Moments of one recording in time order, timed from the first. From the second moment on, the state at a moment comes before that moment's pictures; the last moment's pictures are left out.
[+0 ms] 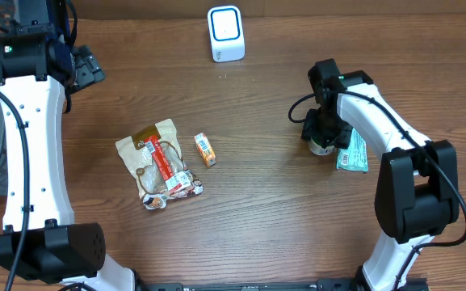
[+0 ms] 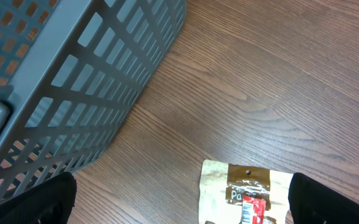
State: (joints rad) left arm 0.11 1.77 1.98 -1.33 -0.34 -0.41; right arm 0.22 1.97 1.43 -1.05 0.09 0.51
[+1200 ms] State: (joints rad) left arm 0.11 1.77 1.98 -1.33 -0.34 -0.41; right arm 0.13 1.97 1.41 -1.09 0.14 0.51
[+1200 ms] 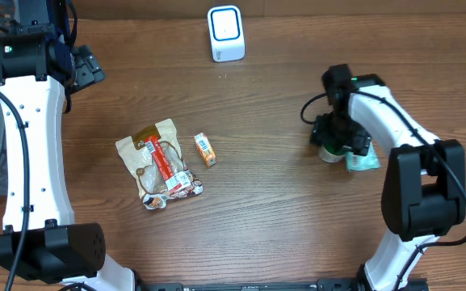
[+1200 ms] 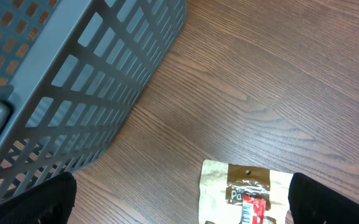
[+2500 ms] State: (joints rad) left arm 0.11 1.77 1.98 -1.33 -0.34 -0.41; right arm 0.75 2.03 1.76 -0.84 -0.18 0.51
